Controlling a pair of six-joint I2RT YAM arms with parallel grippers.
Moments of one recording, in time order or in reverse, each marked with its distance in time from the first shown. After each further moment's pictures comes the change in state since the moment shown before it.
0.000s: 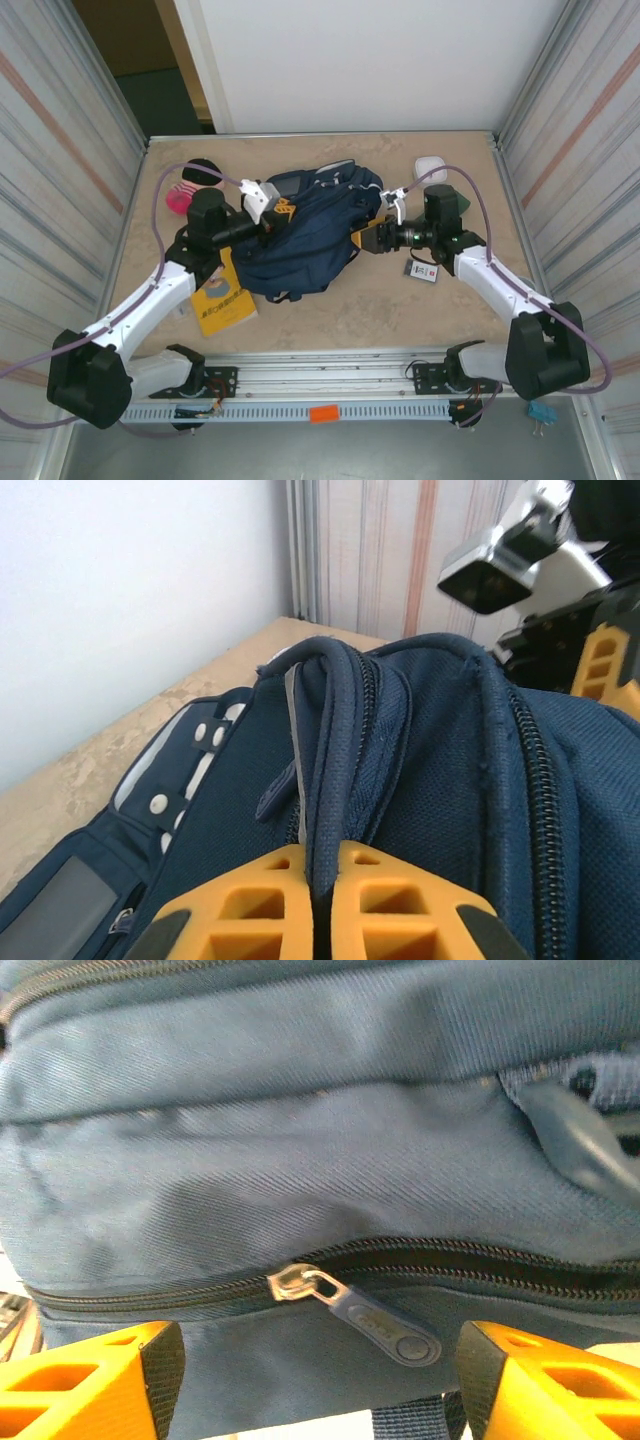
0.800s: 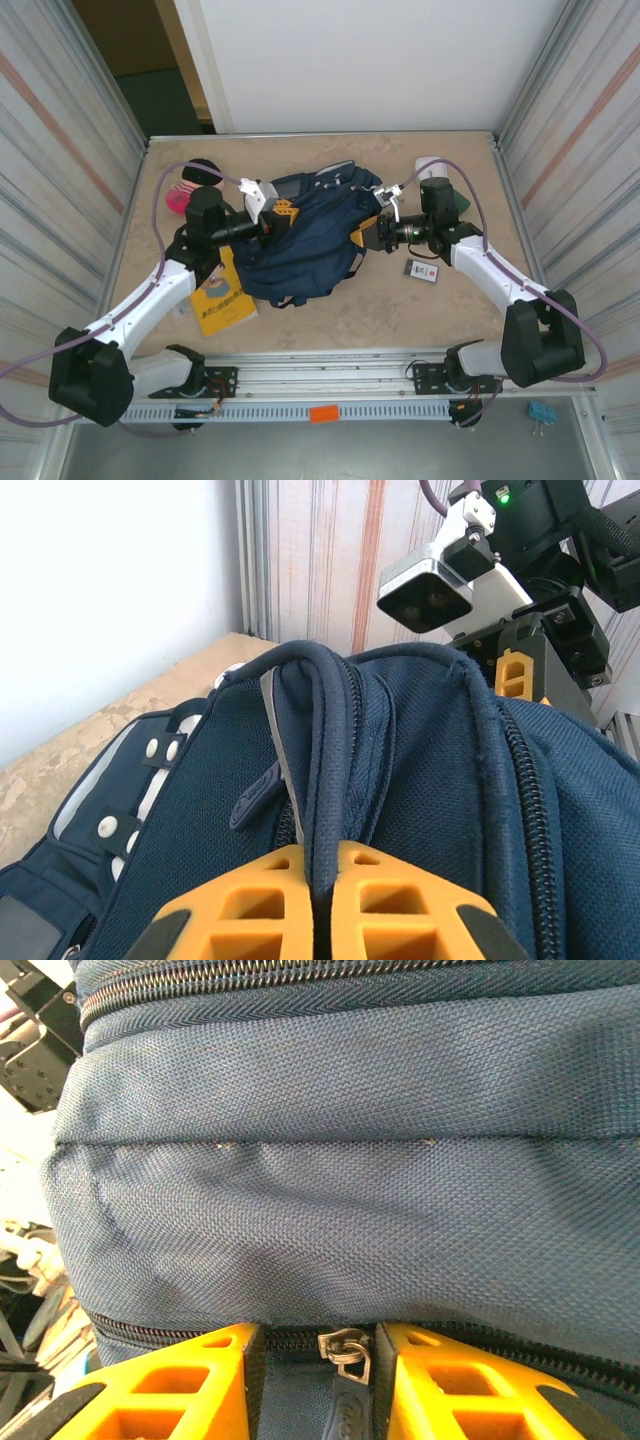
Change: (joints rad) left arm 0.014 0.015 0.000 0.040 0.123 -0.055; right arm 0.004 0.056 0.077 -0.064 -0.168 -0.093
